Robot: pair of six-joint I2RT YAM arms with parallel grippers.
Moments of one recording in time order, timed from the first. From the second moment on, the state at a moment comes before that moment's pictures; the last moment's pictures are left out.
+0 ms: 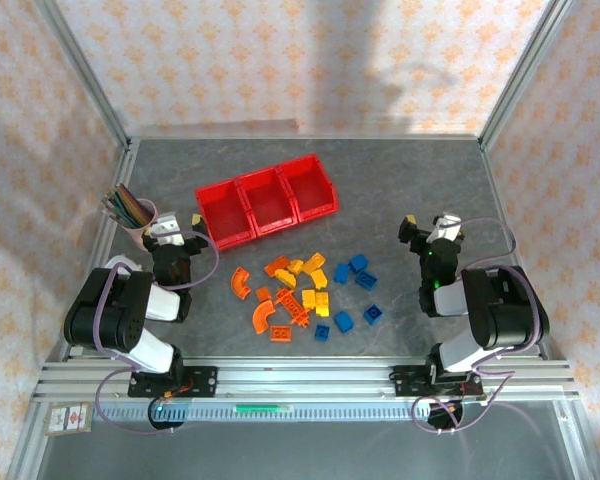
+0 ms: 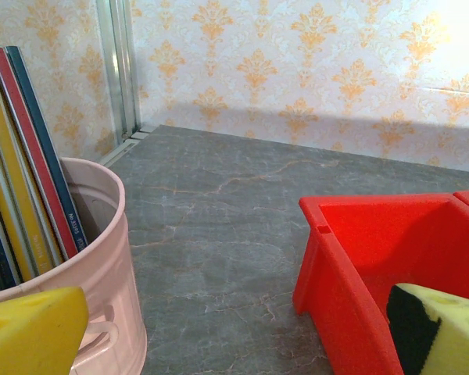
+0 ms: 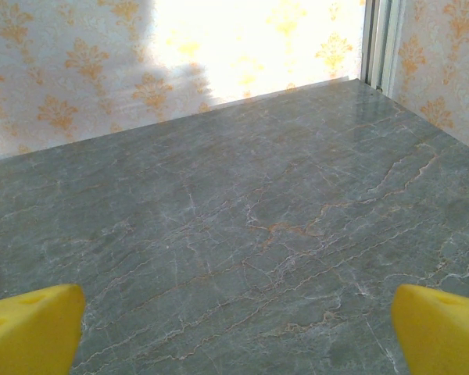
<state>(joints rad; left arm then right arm) -0.01 1.53 0.20 1.23 -0.31 -0.10 0.05 1.53 0.23 1.11 0.20 0.19</state>
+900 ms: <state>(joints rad) -0.01 1.52 0.20 1.22 -0.34 -0.11 0.05 1.52 0.23 1.11 0.20 0.19</state>
